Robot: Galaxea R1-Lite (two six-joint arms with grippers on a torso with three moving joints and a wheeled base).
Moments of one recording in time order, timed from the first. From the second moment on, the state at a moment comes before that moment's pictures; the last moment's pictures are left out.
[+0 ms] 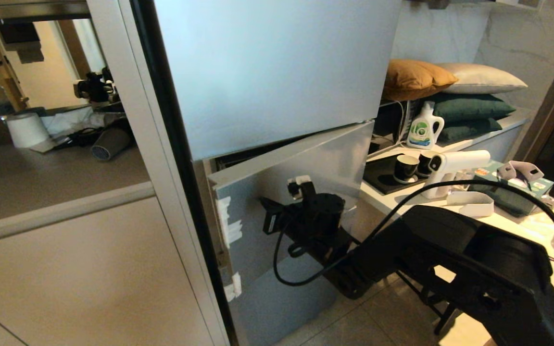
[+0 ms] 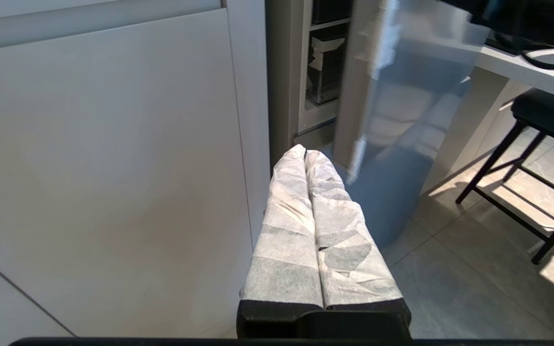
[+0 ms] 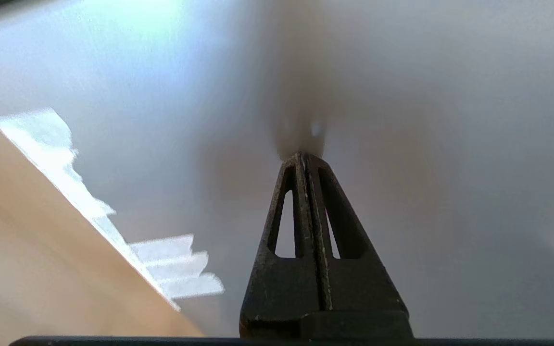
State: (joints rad) left arm 0.00 0.00 0.00 -0.02 0.00 0.00; right arm 0.68 2.52 -1.44 -1.20 0.02 0.24
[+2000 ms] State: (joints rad) left arm 0.00 0.00 0.00 -0.02 0.00 0.00; right arm 0.61 1.09 -0.06 -1.17 -0.49 0.00
